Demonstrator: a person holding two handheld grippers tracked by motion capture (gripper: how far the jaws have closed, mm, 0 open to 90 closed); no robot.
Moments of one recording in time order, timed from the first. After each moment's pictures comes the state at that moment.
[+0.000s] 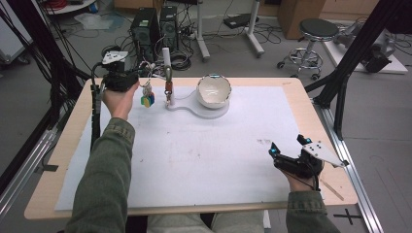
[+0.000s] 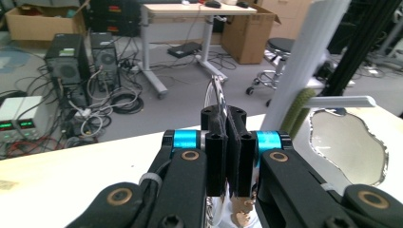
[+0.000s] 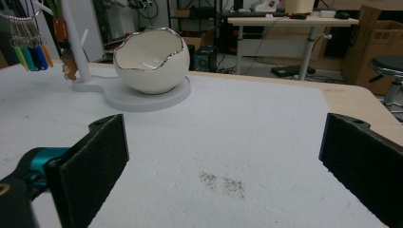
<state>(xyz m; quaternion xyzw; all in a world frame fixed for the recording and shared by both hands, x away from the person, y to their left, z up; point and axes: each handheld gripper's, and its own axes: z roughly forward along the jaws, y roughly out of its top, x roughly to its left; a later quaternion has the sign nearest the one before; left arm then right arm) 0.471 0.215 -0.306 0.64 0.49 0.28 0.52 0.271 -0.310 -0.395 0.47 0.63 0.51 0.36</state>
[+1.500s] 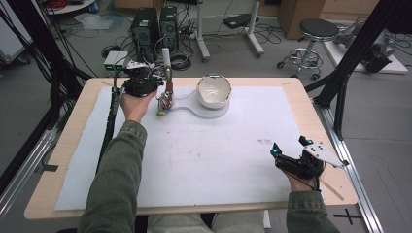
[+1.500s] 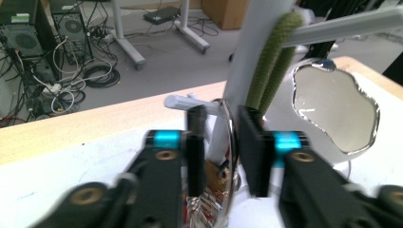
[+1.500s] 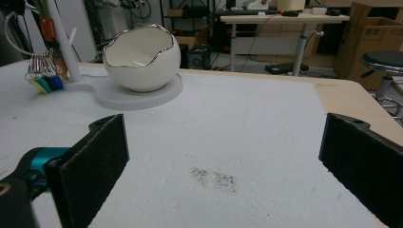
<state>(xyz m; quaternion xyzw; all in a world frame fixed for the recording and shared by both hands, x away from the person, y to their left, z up) 0.489 0.181 -0.335 0.68 0.49 0.23 0.50 0.272 -0.315 -0.401 0.48 0.62 0.50 0.36</state>
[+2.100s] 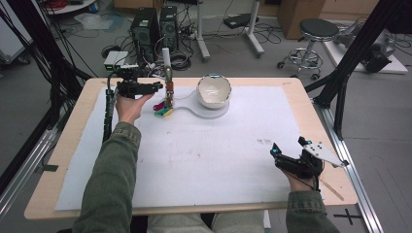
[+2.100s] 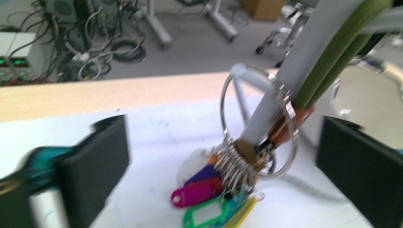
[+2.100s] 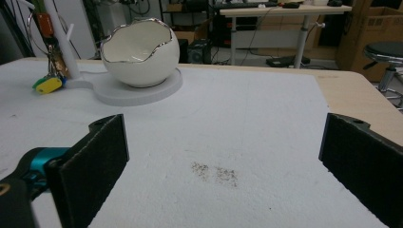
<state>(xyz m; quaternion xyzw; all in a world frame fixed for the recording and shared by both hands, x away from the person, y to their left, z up) 0.484 0.195 -0.339 0.66 0.55 0.24 0.44 0.274 -0.316 -0.403 0.49 0.62 0.50 0.35</state>
